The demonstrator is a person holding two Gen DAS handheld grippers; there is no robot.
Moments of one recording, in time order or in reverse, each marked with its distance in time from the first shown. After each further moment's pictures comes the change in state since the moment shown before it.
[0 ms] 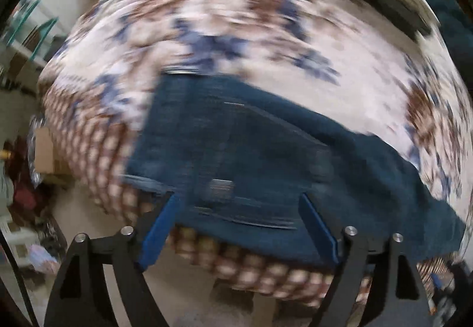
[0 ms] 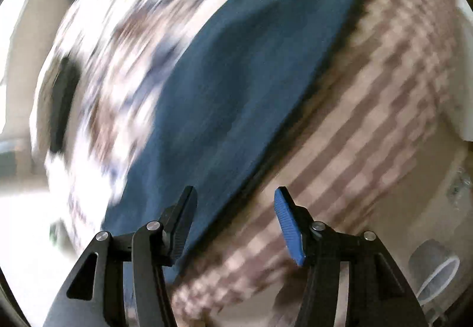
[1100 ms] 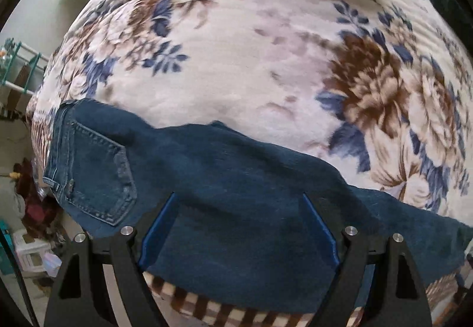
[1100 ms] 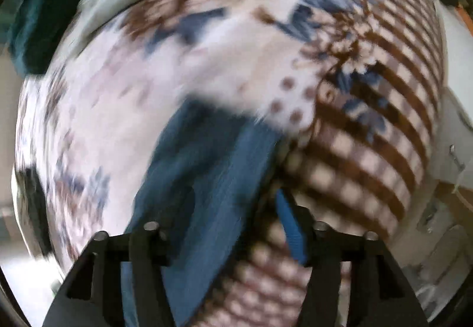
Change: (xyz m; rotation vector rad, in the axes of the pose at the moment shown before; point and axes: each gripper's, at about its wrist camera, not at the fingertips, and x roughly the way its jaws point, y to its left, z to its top) left arm 0.027 -0.186 0.000 0.070 -0.008 0.083; right arm -0.020 -0.086 0.256 0.076 -0.063 -0.113
